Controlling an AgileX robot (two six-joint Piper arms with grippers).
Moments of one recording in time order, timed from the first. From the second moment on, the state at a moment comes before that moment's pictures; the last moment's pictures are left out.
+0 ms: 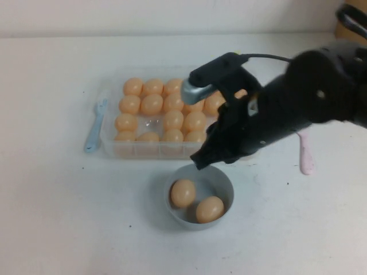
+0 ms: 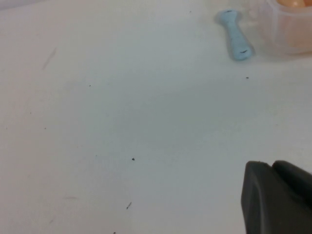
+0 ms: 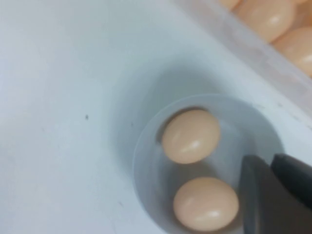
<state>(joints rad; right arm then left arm) 0.70 1.65 -1.39 0.16 0.81 -0.09 -0.01 -0.01 0.03 -0.06 0.37 0.21</state>
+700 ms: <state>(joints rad) 0.70 0.49 -0.49 0.07 0.24 -0.07 -0.01 -0.01 0.03 -0.06 0.37 0.21</state>
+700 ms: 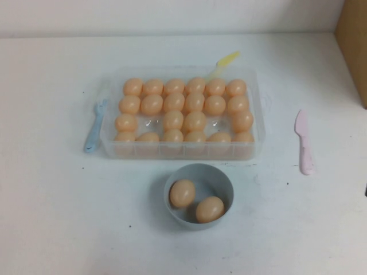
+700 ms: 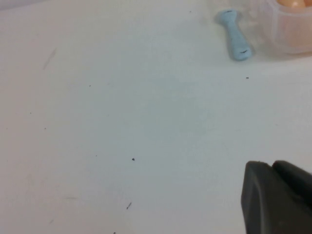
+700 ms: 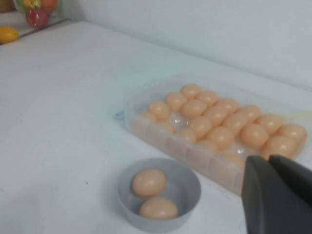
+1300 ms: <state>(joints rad) 0.69 0.35 -0.45 -0.08 0.46 0.06 -0.01 -0.01 0.03 -0.06 0.37 0.21</state>
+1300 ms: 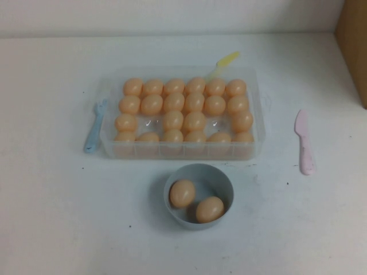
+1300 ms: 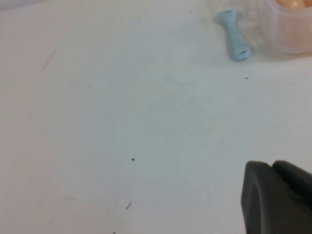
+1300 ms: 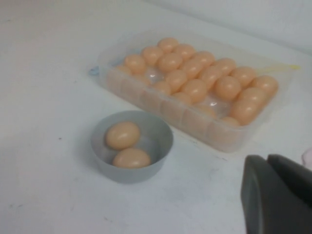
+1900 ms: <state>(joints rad) 0.03 0.10 0.00 -0.02 0.05 0.06 -0.01 -0.01 0.03 -0.06 0.37 0.21</state>
